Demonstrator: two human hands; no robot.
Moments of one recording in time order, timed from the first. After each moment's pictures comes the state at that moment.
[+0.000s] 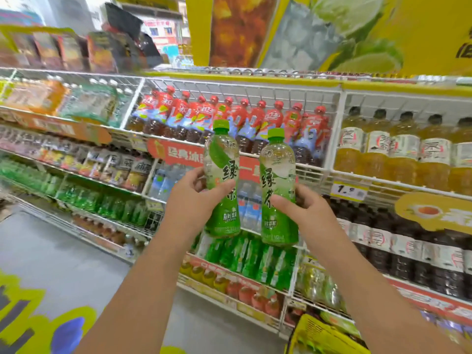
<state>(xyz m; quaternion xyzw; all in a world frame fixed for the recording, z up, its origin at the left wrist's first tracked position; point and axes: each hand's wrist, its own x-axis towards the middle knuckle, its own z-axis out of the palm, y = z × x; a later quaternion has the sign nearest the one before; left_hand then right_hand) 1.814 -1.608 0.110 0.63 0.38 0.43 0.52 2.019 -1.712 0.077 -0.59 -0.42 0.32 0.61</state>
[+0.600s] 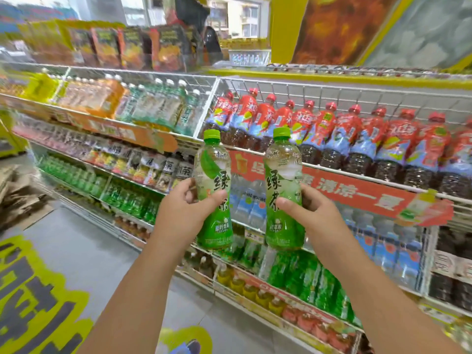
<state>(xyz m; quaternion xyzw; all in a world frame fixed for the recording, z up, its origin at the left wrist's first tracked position) 1.598 -1.370 0.090 0.61 0.43 0.44 0.50 1.833 -1.463 0.071 -0.57 -0.44 0.34 0.60</state>
